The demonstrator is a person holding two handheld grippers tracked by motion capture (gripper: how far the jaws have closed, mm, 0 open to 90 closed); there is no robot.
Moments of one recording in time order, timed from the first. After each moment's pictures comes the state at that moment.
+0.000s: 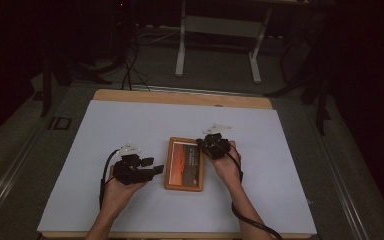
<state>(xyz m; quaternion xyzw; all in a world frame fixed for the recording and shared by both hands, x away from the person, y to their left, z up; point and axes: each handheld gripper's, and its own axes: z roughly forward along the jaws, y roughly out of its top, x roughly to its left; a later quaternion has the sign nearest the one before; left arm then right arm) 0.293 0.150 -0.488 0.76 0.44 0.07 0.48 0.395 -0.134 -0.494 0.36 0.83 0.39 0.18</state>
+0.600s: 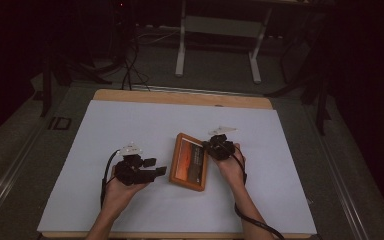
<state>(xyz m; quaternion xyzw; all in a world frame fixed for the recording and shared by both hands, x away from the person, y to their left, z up) 0.292 0.146 -0.486 0.76 0.42 0.05 0.49 0.402 -0.151 -0.512 0.40 0.82 0.38 0.17</state>
